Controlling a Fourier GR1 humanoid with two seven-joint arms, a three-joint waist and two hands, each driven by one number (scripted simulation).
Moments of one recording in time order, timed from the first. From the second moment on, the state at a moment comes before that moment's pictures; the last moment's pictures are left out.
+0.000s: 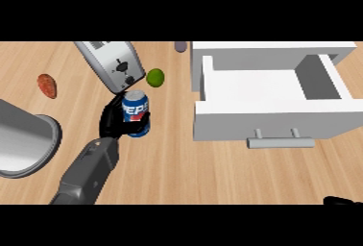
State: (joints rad) left arm -0.67 0.08 0.20 -0.31 0.20 0.01 -0.69; right arm 0.12 -0.08 -0.30 -2.24 -0.09 0.10 0.26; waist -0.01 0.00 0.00
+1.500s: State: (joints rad) left arm -1.11 0.00 -0.08 -0.90 0.18 0.32 0.15; right arm 0.06 -0.11 -0.32 -2.27 -0.09 0.08 0.34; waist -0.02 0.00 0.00
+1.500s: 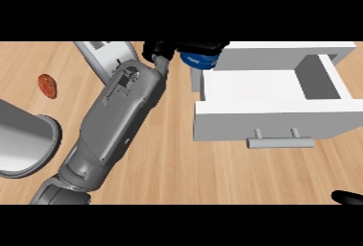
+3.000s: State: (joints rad) left arm -1.59 0.00 -0.29 -0.36 0.43 0.58 0.12; right arm -0.03 -0.14 -0.29 -2.25 -0.08 0.07 0.38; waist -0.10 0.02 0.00
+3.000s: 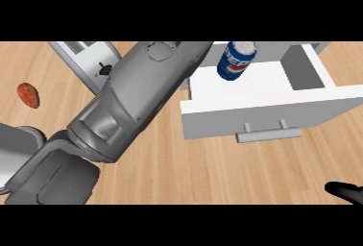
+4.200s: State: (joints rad) left arm -1.64 0.00 -0.29 -0.31 0.60 0.66 0.02; right arm -0.23 -0.32 -0.06 -2.02 0.43 0.10 0.17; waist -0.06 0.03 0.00
